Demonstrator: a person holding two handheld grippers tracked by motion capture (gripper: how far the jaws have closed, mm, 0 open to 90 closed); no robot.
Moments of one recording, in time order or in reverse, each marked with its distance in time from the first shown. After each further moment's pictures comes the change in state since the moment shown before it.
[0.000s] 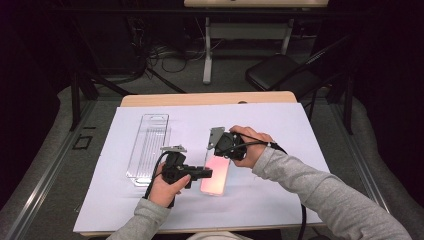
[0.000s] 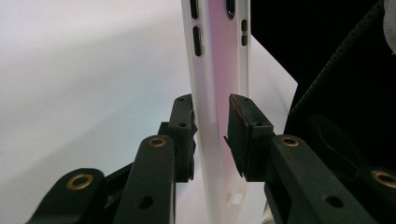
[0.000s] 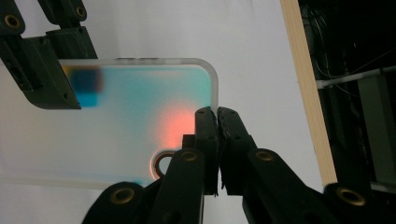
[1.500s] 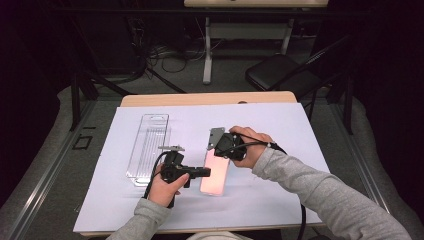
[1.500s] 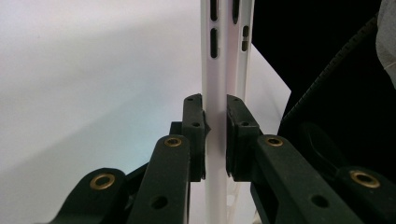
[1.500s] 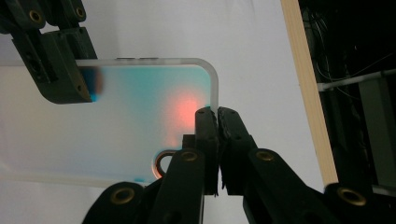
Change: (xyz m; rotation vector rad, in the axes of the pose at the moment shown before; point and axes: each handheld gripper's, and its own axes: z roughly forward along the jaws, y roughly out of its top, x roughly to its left) left arm 0.005 -0.002 -0.002 -0.015 -0.023 -0.075; right arm 0.001 0.000 0.001 -0.016 0.003 -0.002
